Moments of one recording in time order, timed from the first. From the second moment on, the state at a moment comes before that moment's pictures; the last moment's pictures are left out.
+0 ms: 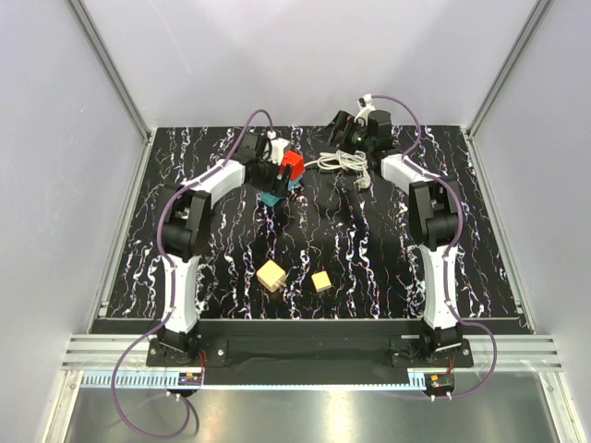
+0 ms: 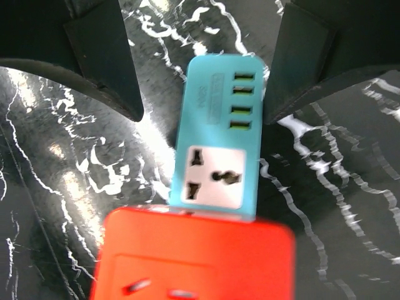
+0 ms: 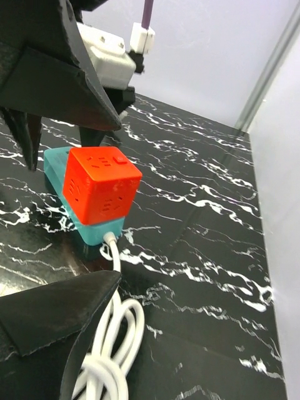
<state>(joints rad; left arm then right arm) -0.32 2.16 1.67 -0.43 0.29 0.11 0.23 2.31 1.78 0.29 -0.53 0.67</state>
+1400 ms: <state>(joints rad) -0.34 2.13 1.54 -0.34 0.25 0.08 0.35 2.37 1.95 -0.06 -0.59 0.19</state>
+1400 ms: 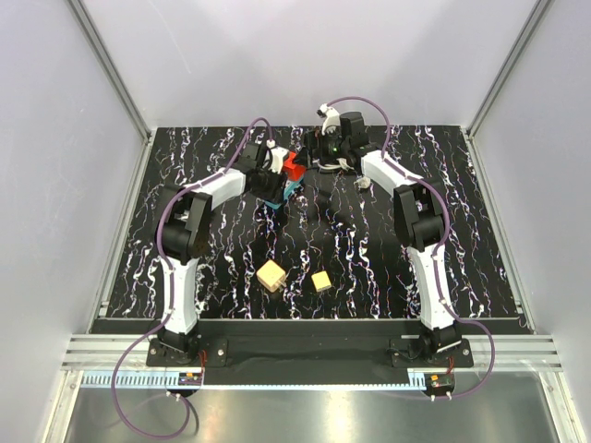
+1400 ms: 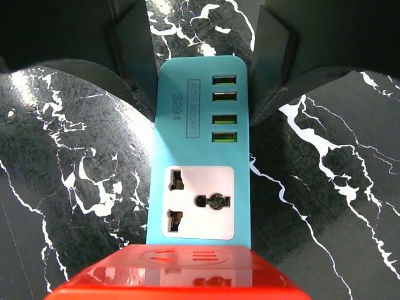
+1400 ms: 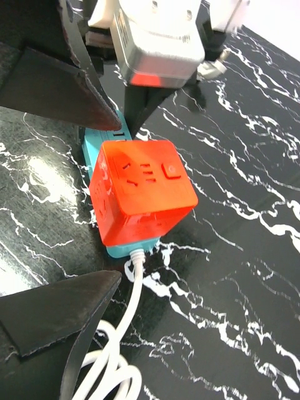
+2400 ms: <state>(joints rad) -0.29 2.07 1.42 -0.24 0.40 0.11 0.39 2.38 1.98 -0.13 -0.70 0.07</state>
